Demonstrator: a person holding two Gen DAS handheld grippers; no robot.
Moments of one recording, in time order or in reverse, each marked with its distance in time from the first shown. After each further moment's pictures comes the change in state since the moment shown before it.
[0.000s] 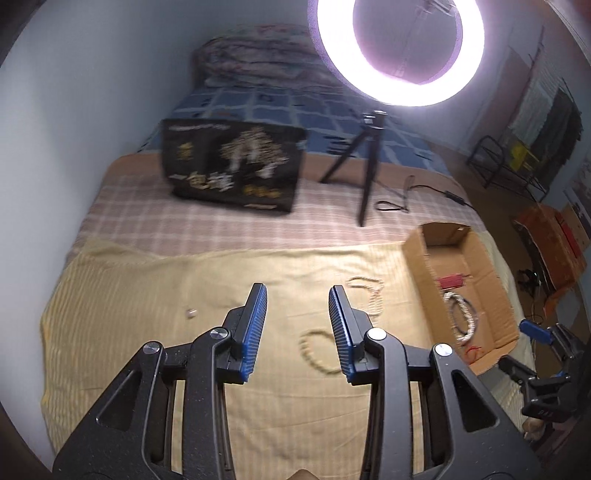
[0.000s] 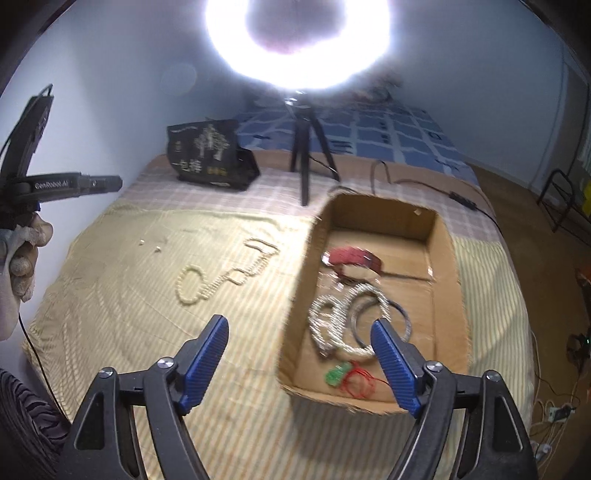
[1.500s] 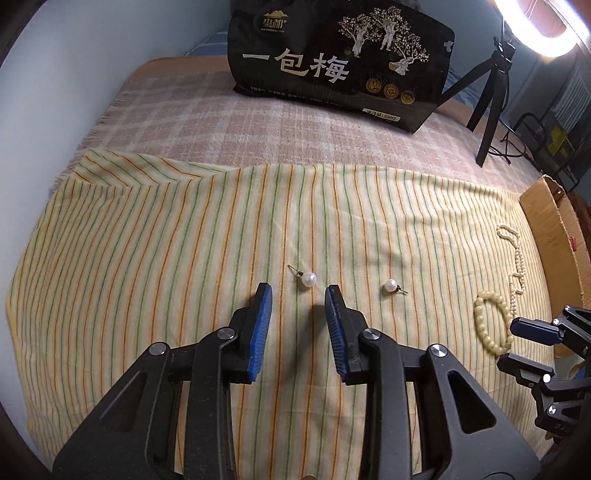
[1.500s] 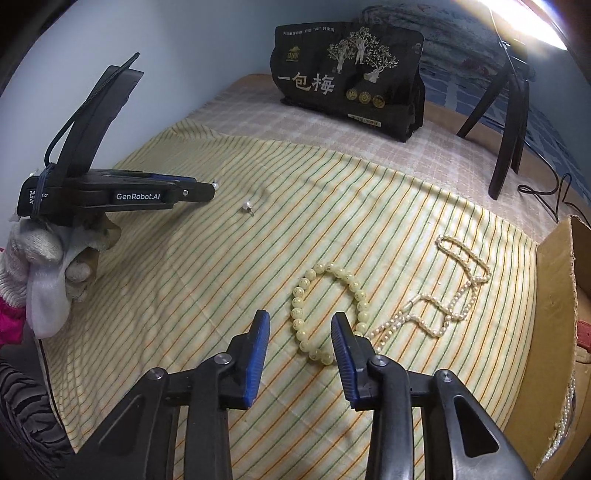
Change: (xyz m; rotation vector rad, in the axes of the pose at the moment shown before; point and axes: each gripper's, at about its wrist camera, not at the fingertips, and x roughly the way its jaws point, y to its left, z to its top) left arm 0.134 0.118 -0.048 -0.035 0.176 0.070; right arm 0.165 0.140 0.023 -0.217 0.200 0.247
